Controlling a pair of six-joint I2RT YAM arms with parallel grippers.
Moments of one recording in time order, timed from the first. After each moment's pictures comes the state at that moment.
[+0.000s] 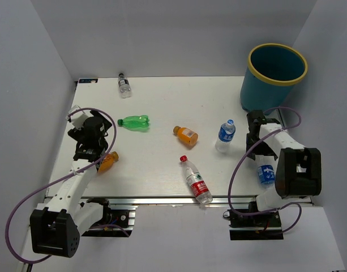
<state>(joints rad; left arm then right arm) -0.13 1.00 0.67 -0.06 -0.66 -0.58 0.06 1.52 0.96 -0.87 0.50 0.18</state>
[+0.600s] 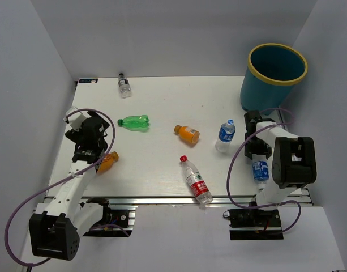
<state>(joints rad) -0.13 0.98 0.68 -0.09 -0.72 -0.57 0.06 1.66 0.97 -0.75 0.45 0.15</state>
